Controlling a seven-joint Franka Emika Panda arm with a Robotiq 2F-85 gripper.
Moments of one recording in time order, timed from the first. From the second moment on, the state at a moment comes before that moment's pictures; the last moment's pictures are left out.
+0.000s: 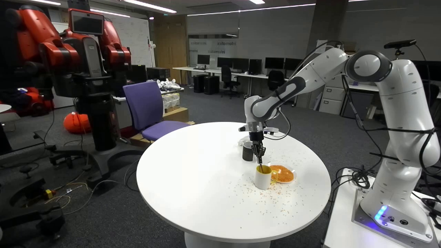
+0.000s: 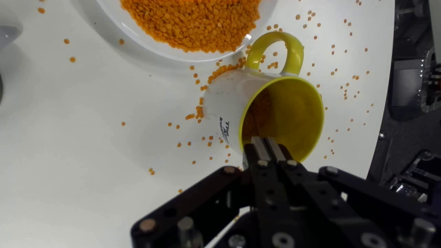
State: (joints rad) arm -0.02 0.46 0.17 -1.93 0.14 2.07 -0.95
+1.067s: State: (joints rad) arm 0.04 0.24 0.17 -2.02 0.05 2.08 -0.95
